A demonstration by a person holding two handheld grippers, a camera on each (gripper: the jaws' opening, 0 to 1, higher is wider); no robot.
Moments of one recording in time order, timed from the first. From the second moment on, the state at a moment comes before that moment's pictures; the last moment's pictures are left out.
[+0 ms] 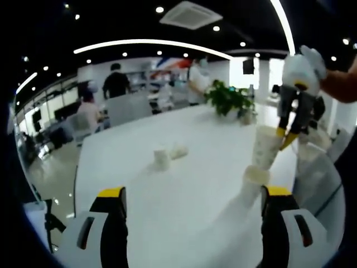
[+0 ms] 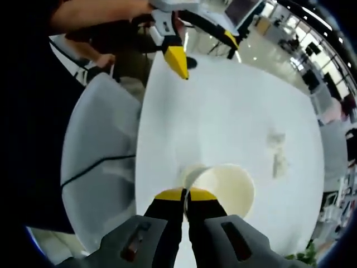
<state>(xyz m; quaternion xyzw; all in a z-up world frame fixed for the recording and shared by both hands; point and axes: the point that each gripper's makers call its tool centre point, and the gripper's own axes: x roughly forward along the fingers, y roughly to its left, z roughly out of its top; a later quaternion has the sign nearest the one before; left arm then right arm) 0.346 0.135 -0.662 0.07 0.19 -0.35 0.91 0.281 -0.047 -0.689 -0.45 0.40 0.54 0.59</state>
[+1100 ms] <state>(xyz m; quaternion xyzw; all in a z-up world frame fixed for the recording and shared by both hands) 0.334 0.146 -0.665 0.05 0.20 -0.33 0.92 0.282 -0.041 -0.742 -0.41 0.42 0.53 0.61</state>
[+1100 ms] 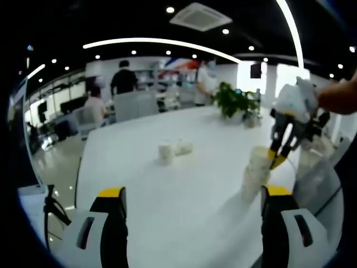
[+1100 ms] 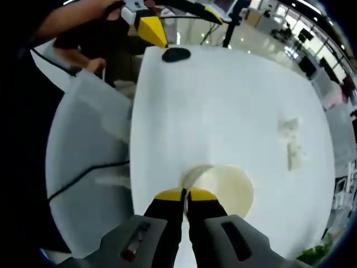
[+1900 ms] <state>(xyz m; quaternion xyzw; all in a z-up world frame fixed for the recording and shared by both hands) 0.336 0.149 -0.668 0.05 0.20 -0.33 0.92 0.293 -0.033 -0.763 -0.37 0.44 0.53 0.63</state>
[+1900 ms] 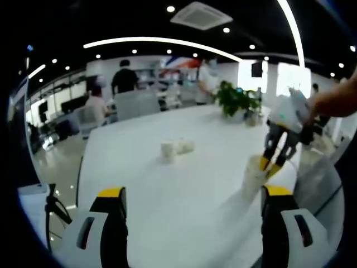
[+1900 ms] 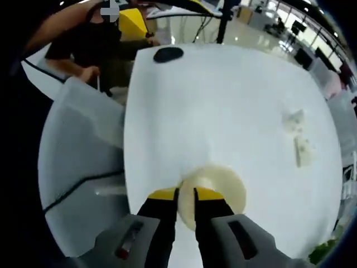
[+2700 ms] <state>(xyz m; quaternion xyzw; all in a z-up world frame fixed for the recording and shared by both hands) 0.345 0.136 -0.656 0.04 0.18 -0.33 0.92 0.350 -0.047 -0.673 -0.25 0.32 0.49 0.77</state>
